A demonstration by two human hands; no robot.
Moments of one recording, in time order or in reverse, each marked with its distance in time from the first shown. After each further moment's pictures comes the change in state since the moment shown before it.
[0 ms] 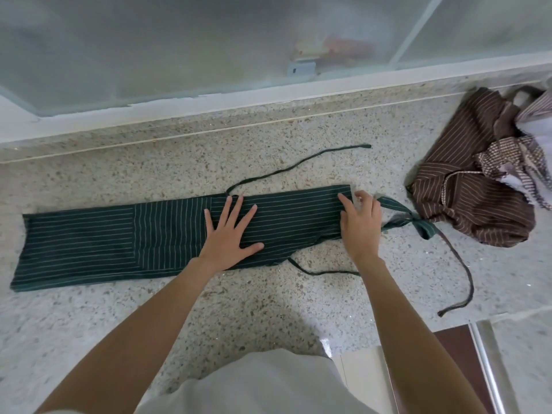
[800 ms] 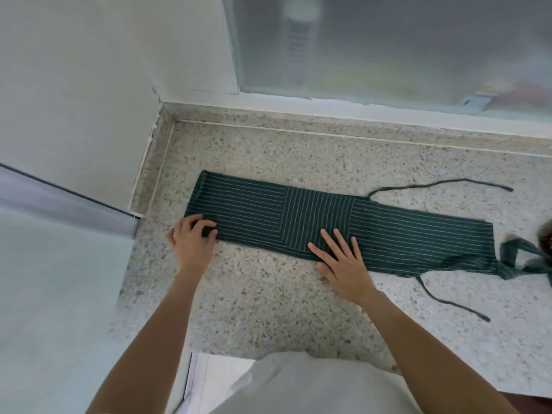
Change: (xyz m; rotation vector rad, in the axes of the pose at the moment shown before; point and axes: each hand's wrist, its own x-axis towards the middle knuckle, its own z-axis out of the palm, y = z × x) left_hand -0.207 -0.224 0.004 -0.272 0.583 -0.781; right_hand -0.100 -0.218 0.050 -0.024 -0.582 -0.672
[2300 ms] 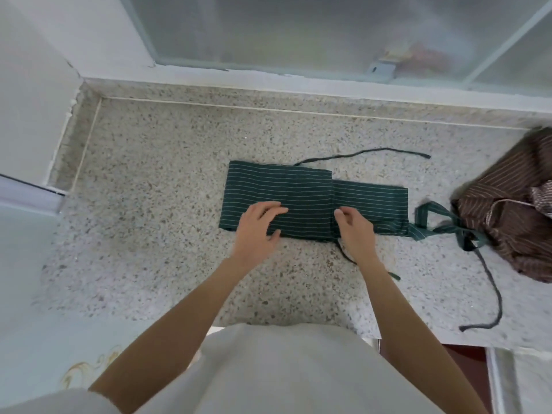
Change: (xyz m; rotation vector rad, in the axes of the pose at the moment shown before) left_hand -0.126 0.236 0.070 -0.275 -0.205 0.564; right_hand -0.083 0.119 -0.081 0.753 0.177 0.706
